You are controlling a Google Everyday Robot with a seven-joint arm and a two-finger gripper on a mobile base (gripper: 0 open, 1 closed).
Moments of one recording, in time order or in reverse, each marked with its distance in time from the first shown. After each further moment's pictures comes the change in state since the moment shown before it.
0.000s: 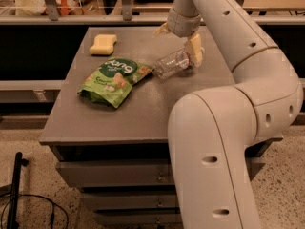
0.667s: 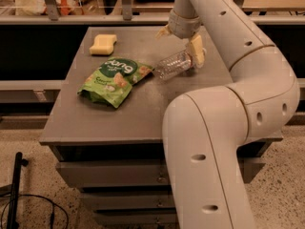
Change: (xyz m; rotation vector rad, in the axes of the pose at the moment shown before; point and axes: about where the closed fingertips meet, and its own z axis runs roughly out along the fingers) arm 0.006 0.004 0.007 -0.038 0.017 0.023
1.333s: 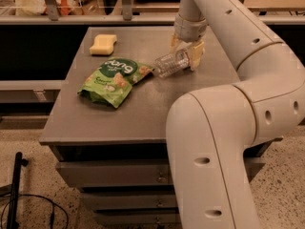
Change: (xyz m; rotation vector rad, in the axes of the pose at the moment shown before) arm 0.003 0.028 0.001 -0.054 -0.011 0.070
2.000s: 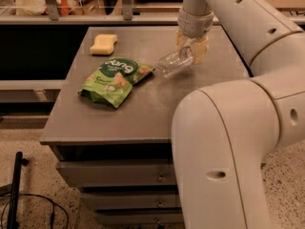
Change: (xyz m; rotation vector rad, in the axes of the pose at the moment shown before) arm -0.008 0.018 -0.027 -0.008 0.027 0.008
